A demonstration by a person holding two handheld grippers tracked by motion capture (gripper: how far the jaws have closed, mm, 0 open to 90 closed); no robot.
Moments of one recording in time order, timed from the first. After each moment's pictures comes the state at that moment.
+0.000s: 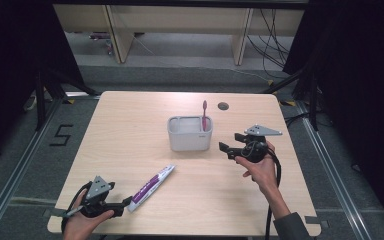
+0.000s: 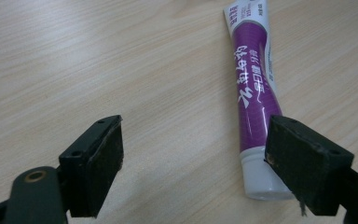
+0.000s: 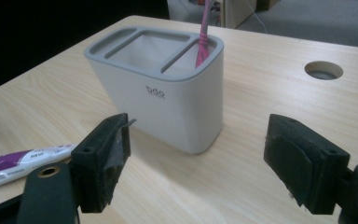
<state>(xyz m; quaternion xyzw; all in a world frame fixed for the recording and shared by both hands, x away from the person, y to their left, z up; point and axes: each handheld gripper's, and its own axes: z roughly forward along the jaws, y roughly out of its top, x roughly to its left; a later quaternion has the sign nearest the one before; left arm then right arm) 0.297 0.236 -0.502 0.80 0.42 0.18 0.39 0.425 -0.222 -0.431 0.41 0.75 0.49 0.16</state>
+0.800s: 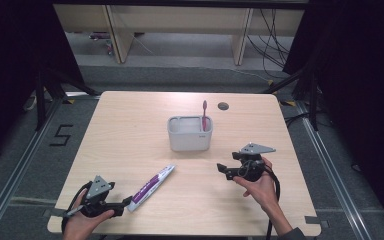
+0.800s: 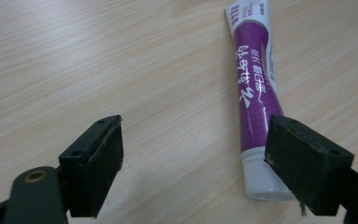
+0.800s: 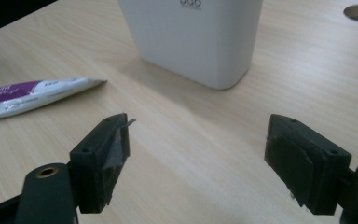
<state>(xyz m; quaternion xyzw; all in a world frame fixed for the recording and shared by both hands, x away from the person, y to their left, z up) 0.297 0.236 -0.502 0.80 0.43 0.18 0.38 0.391 -0.218 -0.463 0.39 0.79 0.44 0.14</state>
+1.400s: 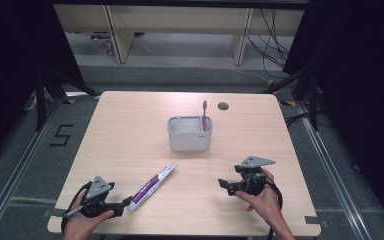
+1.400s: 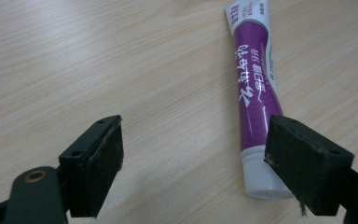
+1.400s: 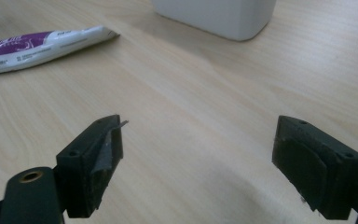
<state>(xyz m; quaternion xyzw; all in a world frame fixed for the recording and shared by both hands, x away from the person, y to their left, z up) 0.297 0.236 -0.502 0.80 0.43 0.18 0.39 0.359 -0.220 -0.477 0.40 0.81 0.41 0.11</state>
